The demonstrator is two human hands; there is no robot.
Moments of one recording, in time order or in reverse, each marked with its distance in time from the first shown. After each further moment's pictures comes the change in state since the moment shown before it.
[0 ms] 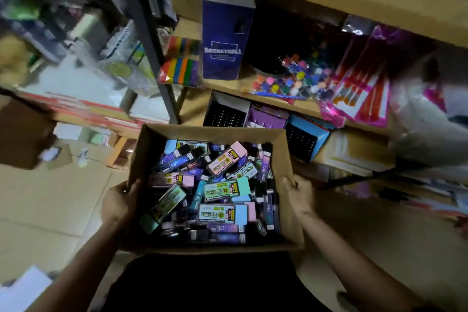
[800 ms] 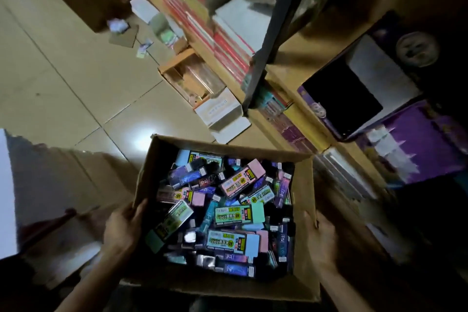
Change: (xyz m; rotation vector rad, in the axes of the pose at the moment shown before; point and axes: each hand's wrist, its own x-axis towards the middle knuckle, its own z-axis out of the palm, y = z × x) left_hand 0.005 -0.220 0.194 -0.199 0.186 -0.505; right_hand 0.132 0.169 0.188 -0.249 -0.403 -0.121
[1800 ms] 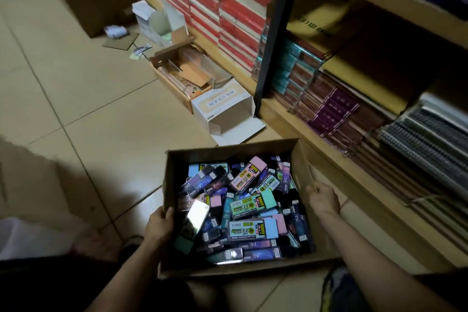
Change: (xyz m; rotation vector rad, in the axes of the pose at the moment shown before) left_hand 0.215 -0.193 0.316 -0.168 -0.004 0.101; right_hand 0.250 0.198 0.214 -0.157 0.070 -0.139
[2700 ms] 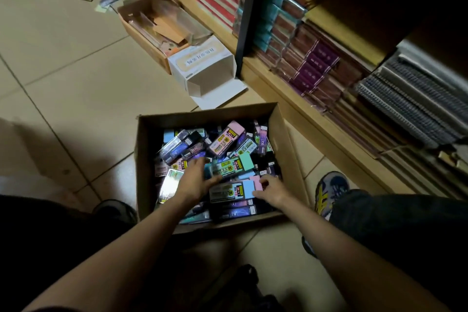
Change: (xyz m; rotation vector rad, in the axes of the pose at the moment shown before) left_hand -0.049 0.046 0.074 0.249 -0.321 0.451; right_hand -0.051 0.049 0.048 -0.225 -0.500 -0.102
